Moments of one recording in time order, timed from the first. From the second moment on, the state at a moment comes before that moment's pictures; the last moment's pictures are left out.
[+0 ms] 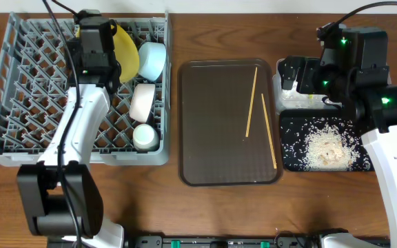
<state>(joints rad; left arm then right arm) -0.01 1.72 1.33 -0.20 -0.64 0.19 0.15 1.39 1.49 -0.87 -0.16 0.26</state>
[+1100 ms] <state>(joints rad) 0.02 1.75 1.39 -0.33 -0.10 -0.01 0.15 1.39 1.49 -0.87 -0.16 0.26</state>
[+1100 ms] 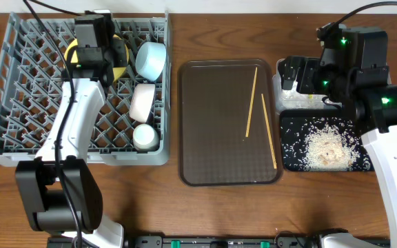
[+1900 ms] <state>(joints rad) 0.01 1.92 1.39 -0.29 -0.08 -0.03 0.15 1.39 1.49 -0.87 -0.16 0.26</state>
